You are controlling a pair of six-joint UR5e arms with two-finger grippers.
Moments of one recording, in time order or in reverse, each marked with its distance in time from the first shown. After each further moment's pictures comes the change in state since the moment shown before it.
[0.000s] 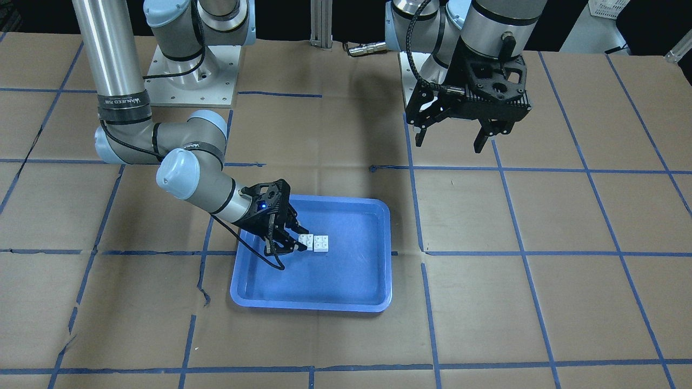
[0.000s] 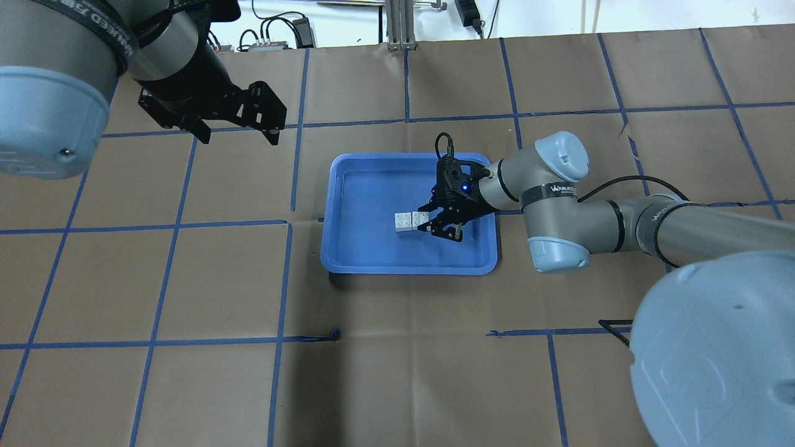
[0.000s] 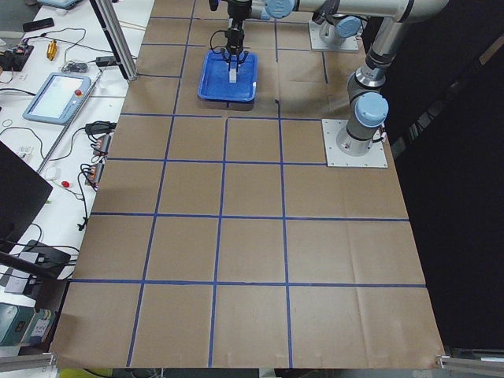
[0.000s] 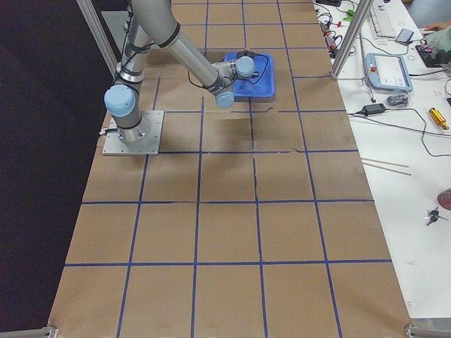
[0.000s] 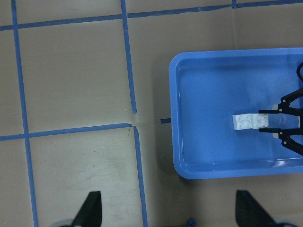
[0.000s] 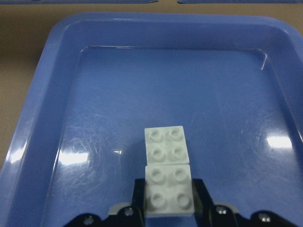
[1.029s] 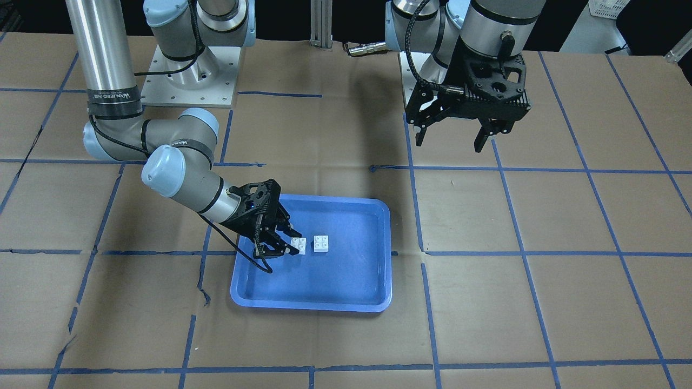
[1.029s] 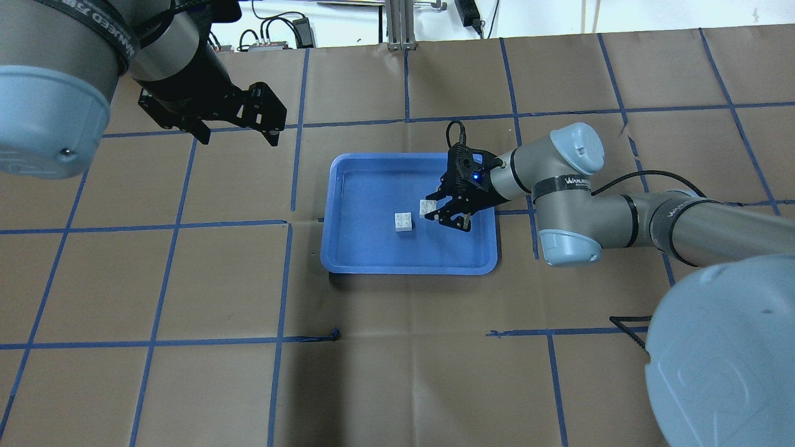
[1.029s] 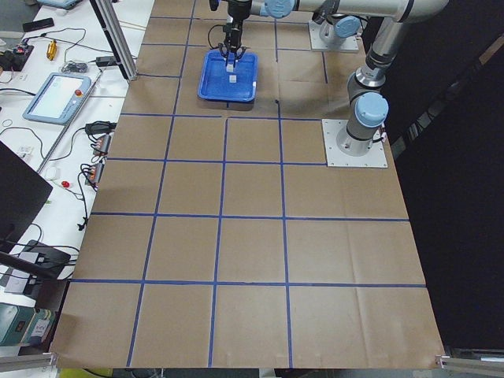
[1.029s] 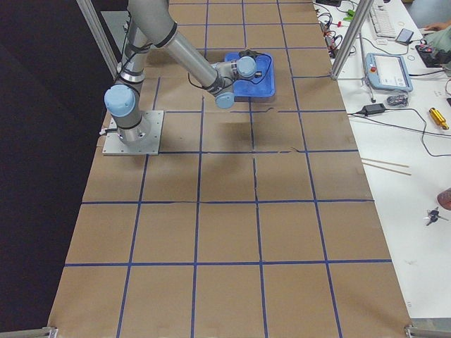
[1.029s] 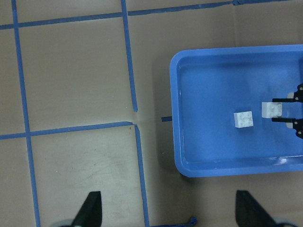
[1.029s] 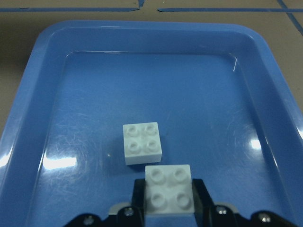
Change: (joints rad) left arm -0.003 0.000 0.001 -0.003 0.006 -0.001; right arm -0.033 -0.023 -0.004 0.000 0.013 -0.001
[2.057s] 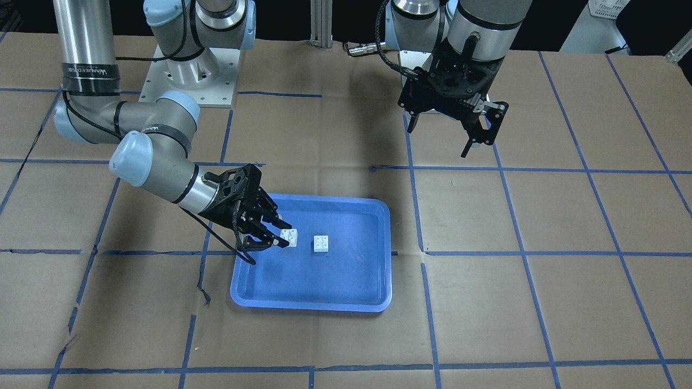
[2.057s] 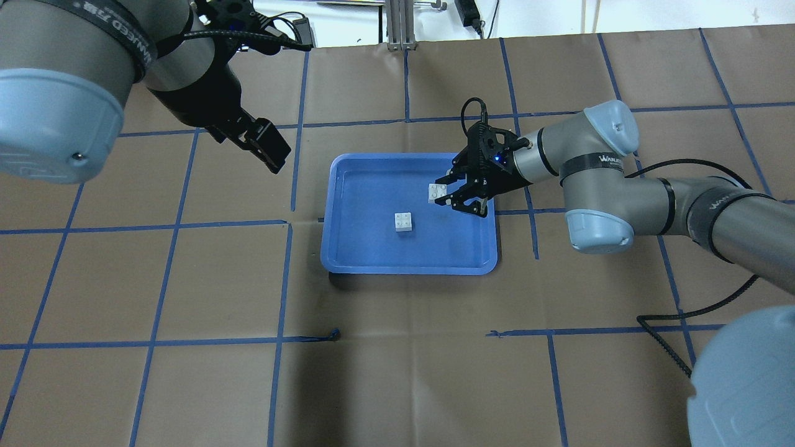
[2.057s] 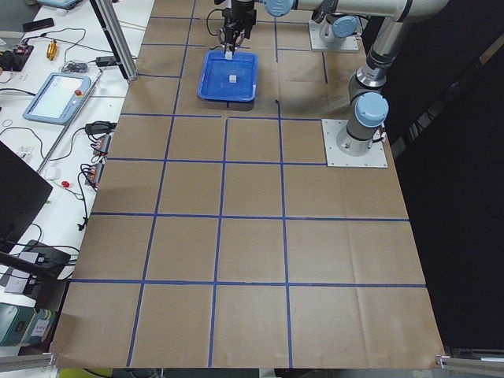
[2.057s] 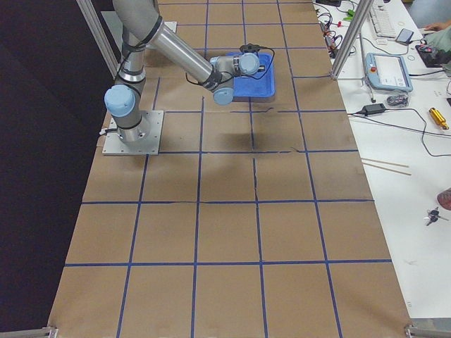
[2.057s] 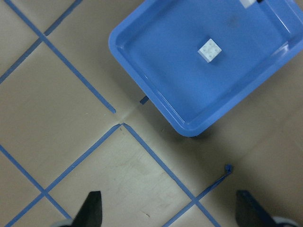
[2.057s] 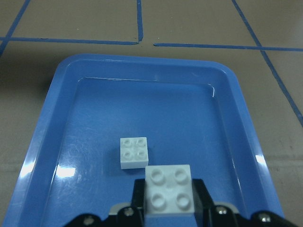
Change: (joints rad) left arm -0.025 -0.004 -0.004 -0.034 0.002 0.340; right arm -0.057 -0.085 -0.009 0.135 0.078 -0.089
